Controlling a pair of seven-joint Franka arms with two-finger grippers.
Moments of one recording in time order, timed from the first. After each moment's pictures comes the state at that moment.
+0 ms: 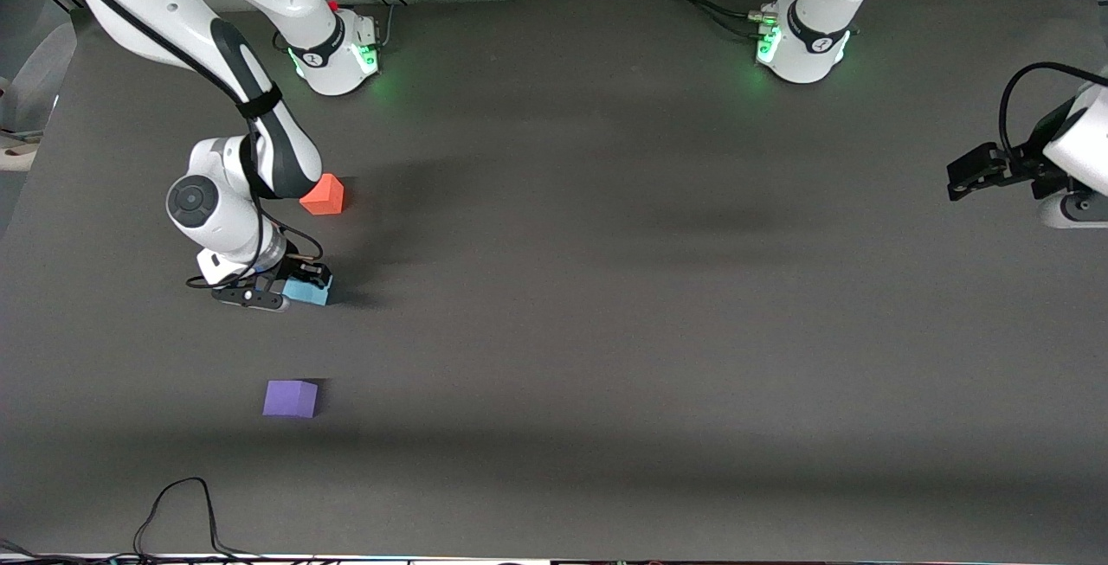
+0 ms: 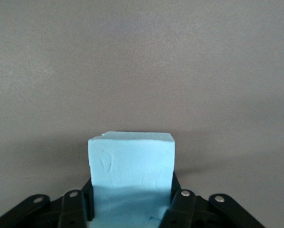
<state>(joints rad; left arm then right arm) -0.04 0.01 -0.01 -1.59 0.05 1.55 -0.03 0.19 0.33 -0.13 -2.32 -0.01 2.67 0.26</state>
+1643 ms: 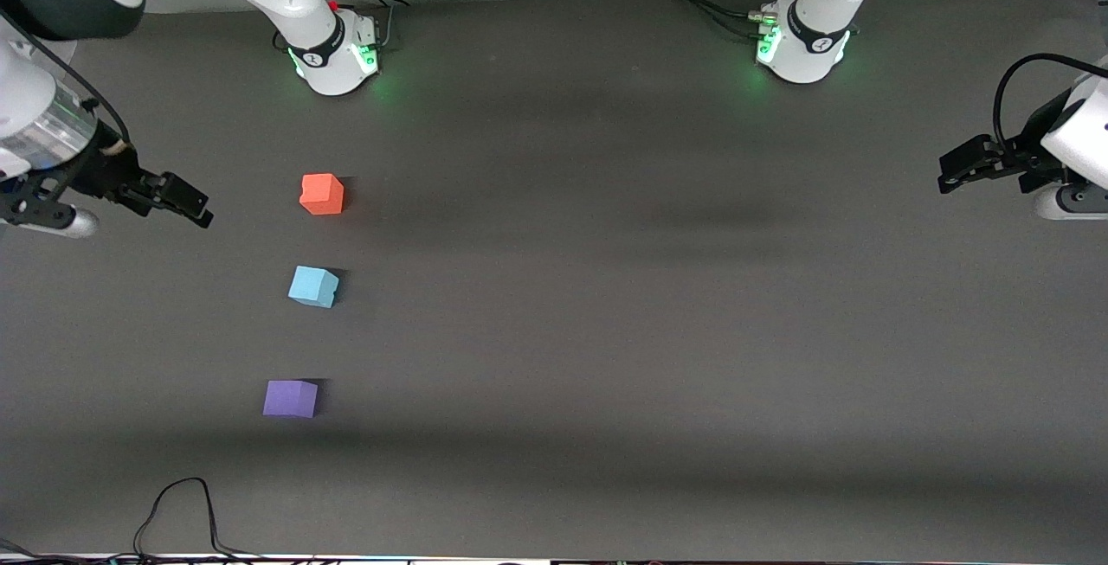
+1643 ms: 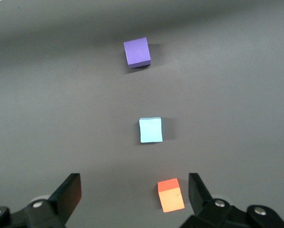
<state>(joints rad) -0.04 0.00 0.00 -1.61 0.00 1.55 -0.03 0.12 -0.13 -0.08 -1.88 0.00 1.83 0.26</state>
